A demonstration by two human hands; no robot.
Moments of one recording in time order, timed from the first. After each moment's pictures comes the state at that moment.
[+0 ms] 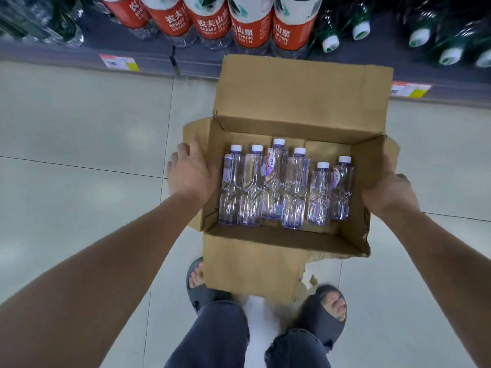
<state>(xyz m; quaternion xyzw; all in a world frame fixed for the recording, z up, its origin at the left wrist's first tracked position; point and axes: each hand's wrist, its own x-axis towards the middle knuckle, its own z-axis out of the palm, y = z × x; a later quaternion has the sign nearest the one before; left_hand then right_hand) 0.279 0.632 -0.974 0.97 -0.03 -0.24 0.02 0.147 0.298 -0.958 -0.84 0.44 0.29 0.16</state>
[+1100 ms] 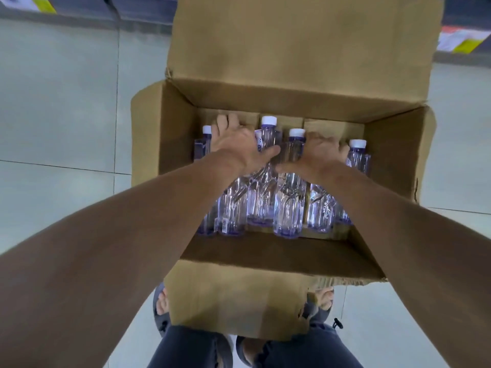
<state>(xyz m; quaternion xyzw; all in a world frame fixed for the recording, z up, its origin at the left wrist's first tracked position) 0.297 0.508 -1.104 0.91 -0.17 -0.37 -0.04 0.225 0.354 -1.108 -0.87 0.27 0.39 0.14</state>
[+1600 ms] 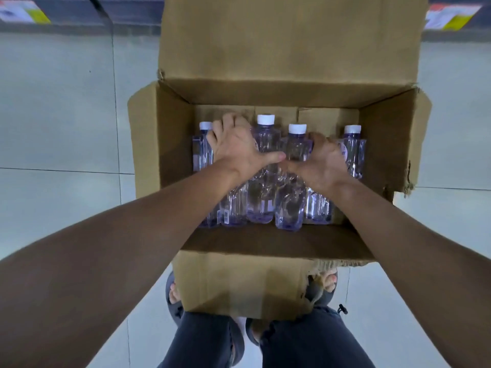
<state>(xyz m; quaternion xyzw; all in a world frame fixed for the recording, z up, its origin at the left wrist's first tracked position) 0.268 0.515 -1.079 0.93 -0.10 -0.33 0.13 0.185 0.365 -1.069 -0.81 0.36 0.27 0.37</state>
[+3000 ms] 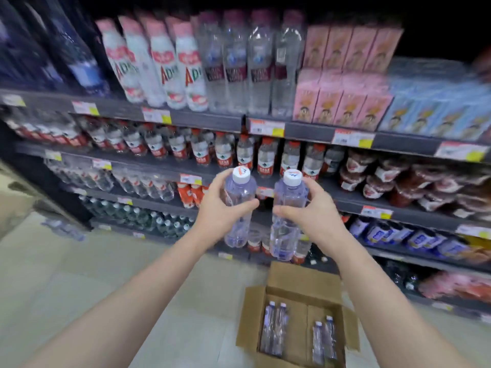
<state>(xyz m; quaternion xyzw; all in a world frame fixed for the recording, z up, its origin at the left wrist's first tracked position) 0.342 0.735 -0.224 0.82 -0.09 -0.03 0.57 0.275 0.528 -0.198 -0.78 0.12 -0.03 0.61</state>
